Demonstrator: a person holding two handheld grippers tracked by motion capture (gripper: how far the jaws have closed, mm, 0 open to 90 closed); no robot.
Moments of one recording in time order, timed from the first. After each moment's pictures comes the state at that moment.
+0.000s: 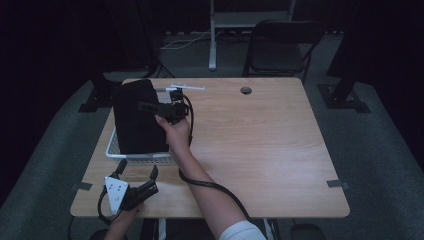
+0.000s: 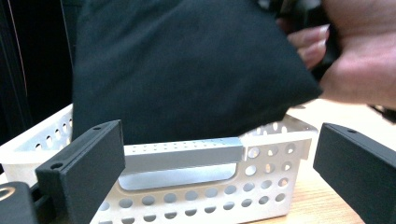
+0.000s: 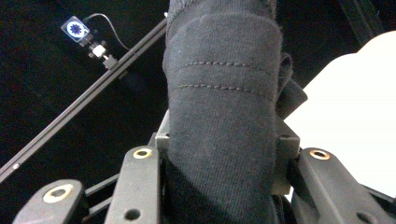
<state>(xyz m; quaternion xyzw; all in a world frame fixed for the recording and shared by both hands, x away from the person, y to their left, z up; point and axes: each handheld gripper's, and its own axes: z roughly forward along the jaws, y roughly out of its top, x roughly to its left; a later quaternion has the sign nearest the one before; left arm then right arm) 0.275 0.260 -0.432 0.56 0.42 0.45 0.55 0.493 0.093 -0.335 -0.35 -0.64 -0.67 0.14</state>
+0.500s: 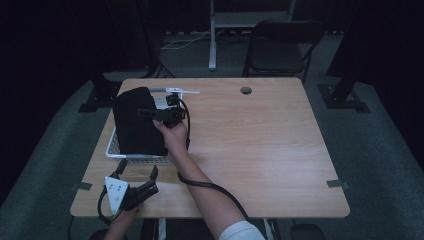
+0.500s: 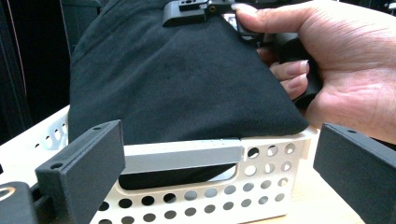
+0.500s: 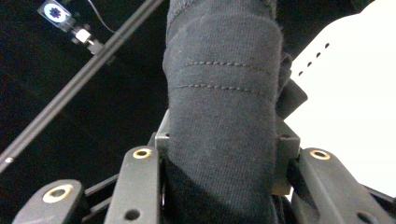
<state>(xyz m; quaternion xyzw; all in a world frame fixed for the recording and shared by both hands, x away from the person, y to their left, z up) 0.275 0.260 -0.432 0.56 0.42 0.45 0.55 0.500 0.106 -0.356 -0.37 -0.65 -0.64 0.16</state>
